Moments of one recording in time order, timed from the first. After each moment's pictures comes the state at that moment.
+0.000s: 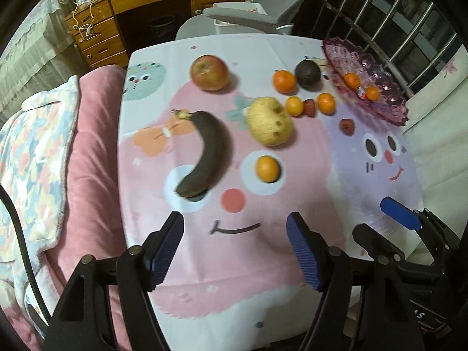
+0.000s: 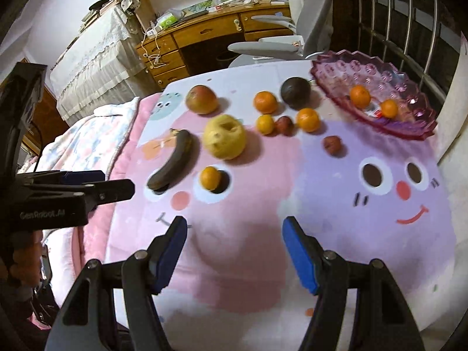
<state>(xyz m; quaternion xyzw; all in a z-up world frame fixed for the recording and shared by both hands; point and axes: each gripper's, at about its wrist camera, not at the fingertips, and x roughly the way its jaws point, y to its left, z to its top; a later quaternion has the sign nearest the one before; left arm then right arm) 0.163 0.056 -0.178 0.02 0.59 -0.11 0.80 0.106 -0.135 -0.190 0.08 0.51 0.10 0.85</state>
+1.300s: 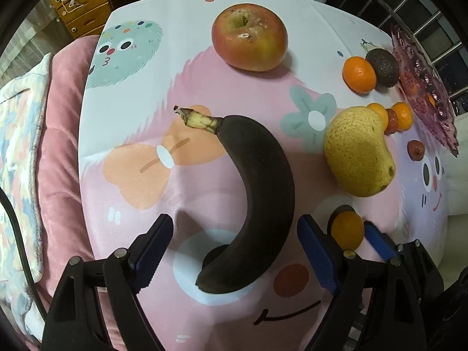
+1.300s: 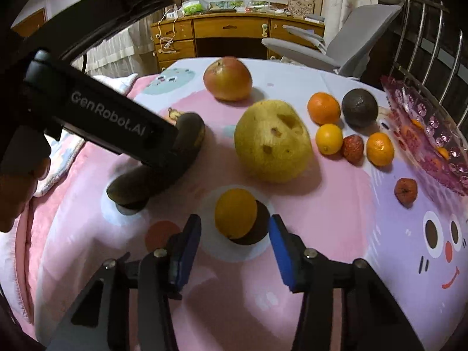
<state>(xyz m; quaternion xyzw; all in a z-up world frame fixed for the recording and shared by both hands) 0.291 0.066 -0.305 0.01 0.65 -0.11 0.75 0.173 -0.048 -0.294 -0.05 0.48 0.09 0.87</state>
